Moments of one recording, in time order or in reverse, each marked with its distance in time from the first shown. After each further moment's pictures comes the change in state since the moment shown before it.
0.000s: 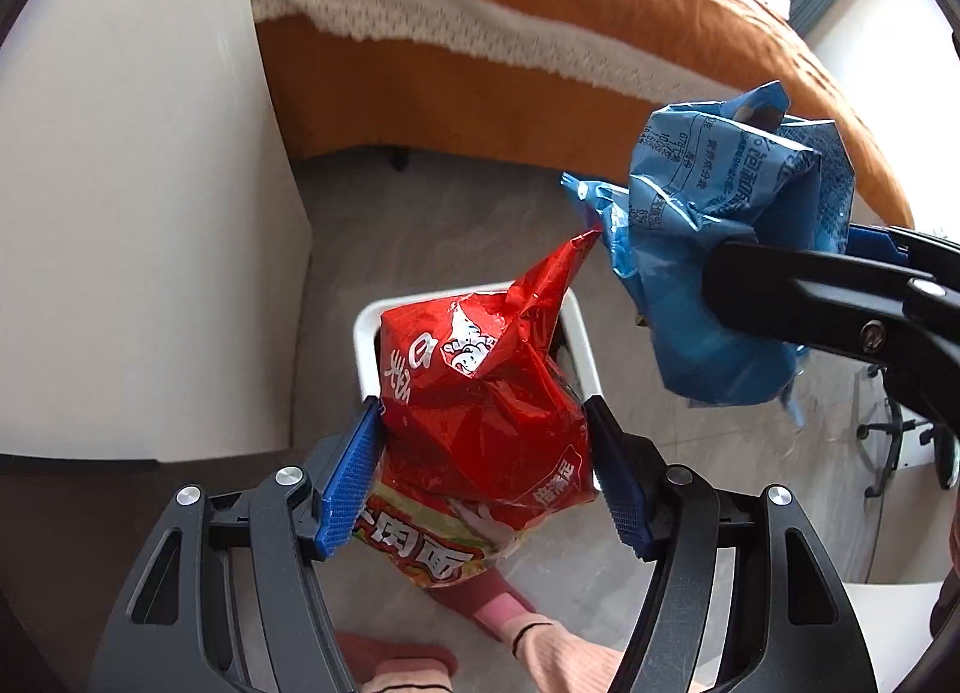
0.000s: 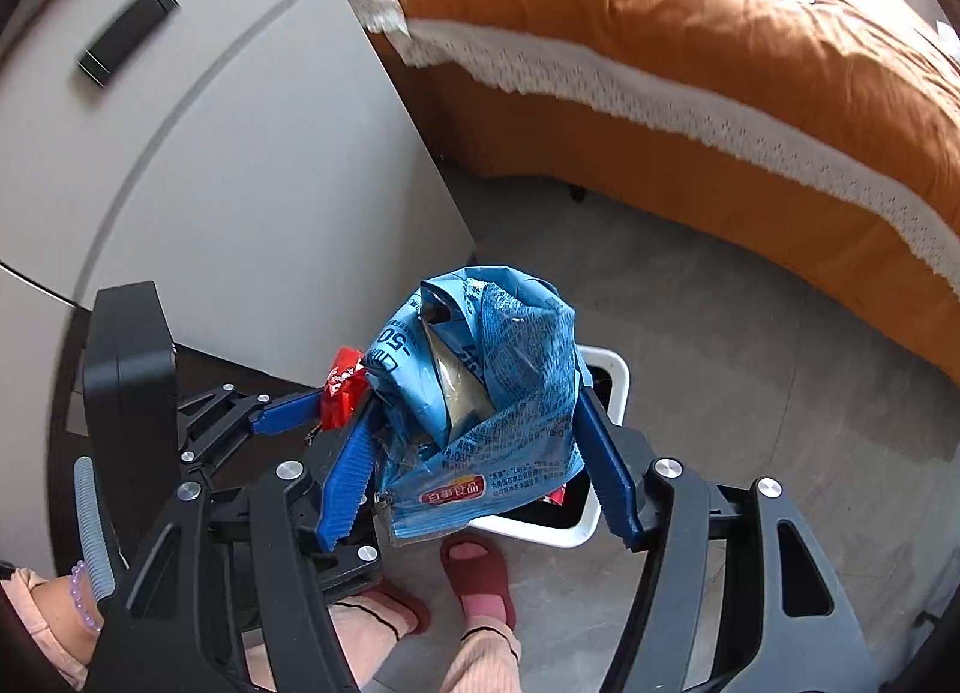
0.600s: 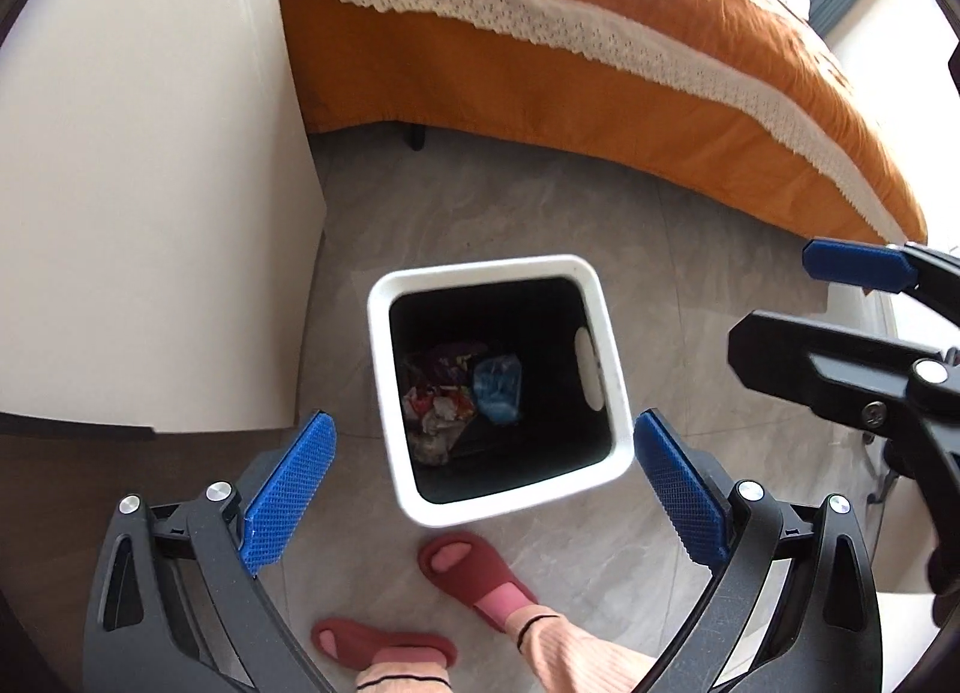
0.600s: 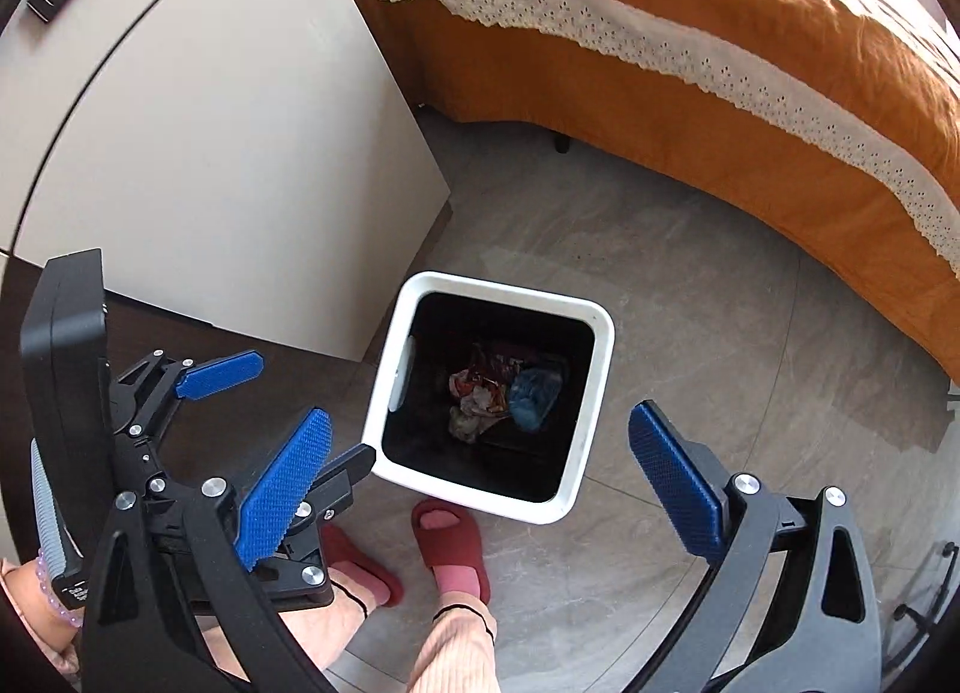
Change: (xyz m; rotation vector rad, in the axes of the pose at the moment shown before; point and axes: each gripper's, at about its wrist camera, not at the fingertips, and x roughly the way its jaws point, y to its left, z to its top) left arm -0.001 0.010 -0.002 -0.038 0.009 0.026; right arm 0.008 0.000 -0.002 -0.018 0.068 -0.044
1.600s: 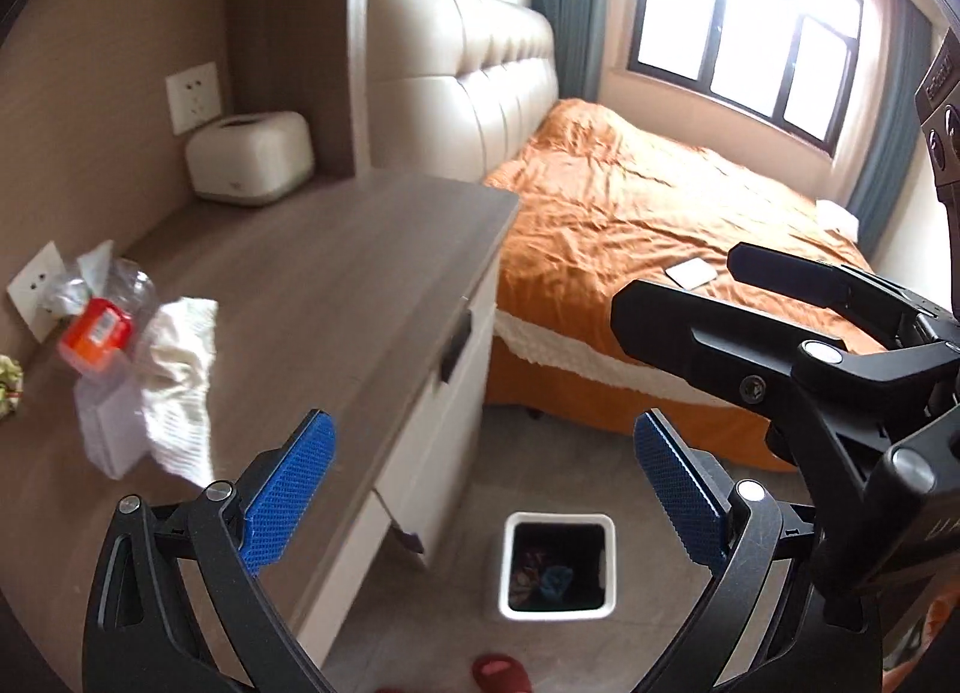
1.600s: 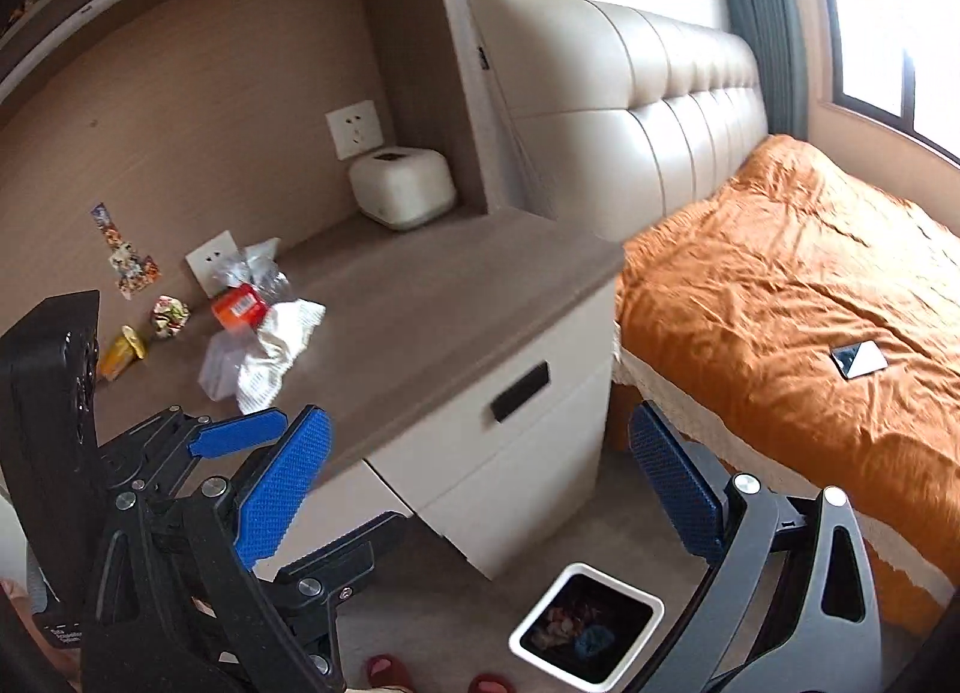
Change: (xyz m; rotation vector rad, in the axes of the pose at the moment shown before) left arm -0.406 -0.003 0.021 -0.182 -0.554 0.290; right arm -0.327 0.180 0.075 -0.409 -0.572 0.262
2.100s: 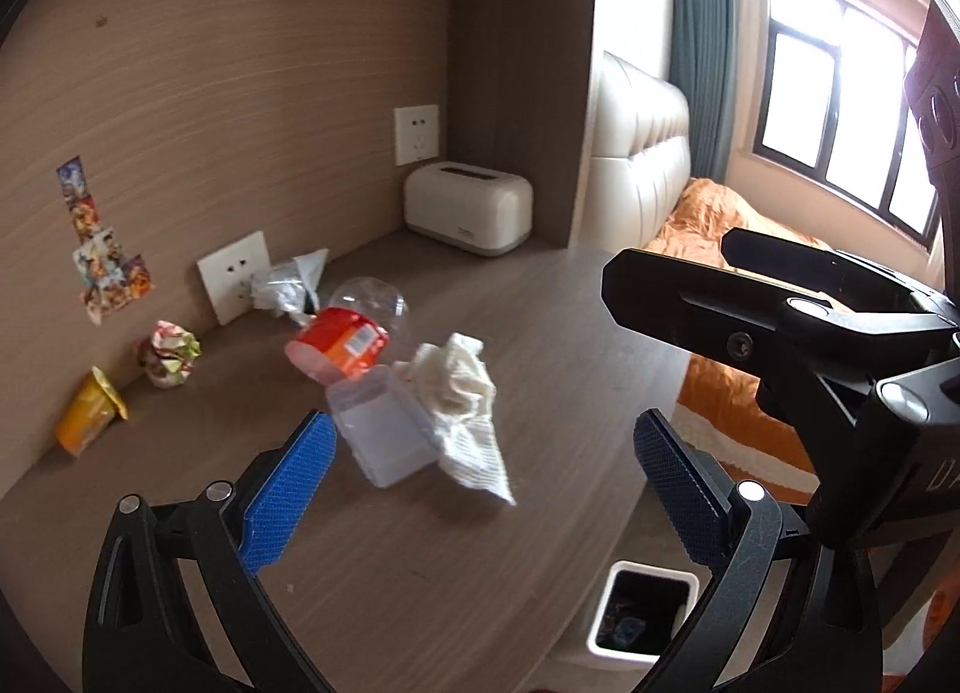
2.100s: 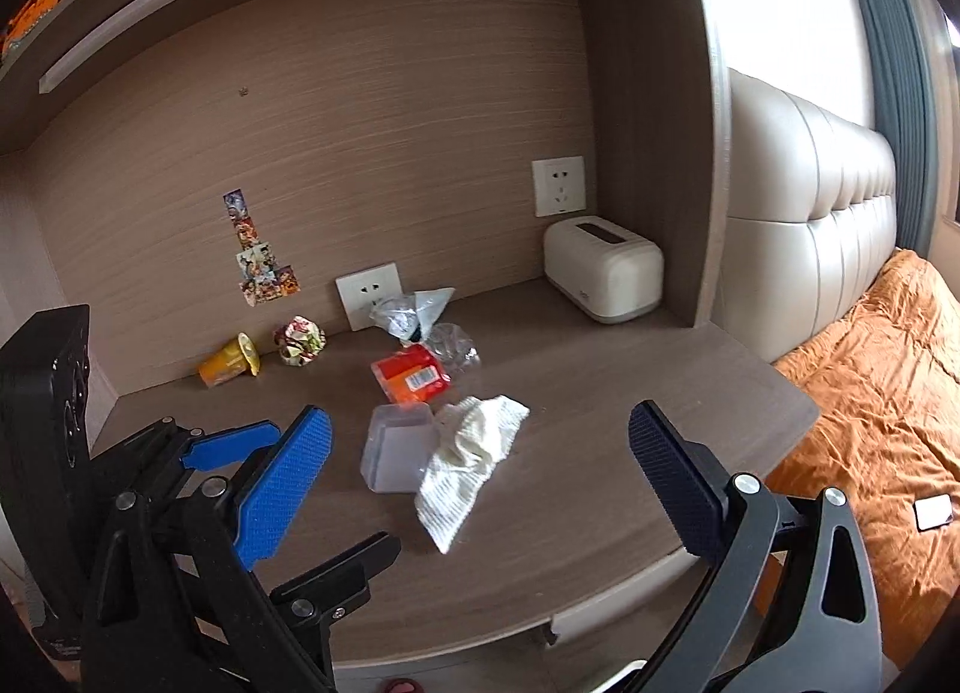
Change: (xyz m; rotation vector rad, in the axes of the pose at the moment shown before) left arm -0.087 0.131 -0.002 -0.172 -0.127 0.248; right arm 0.034 0.138 0.062 -0.205 -0.055 0.244
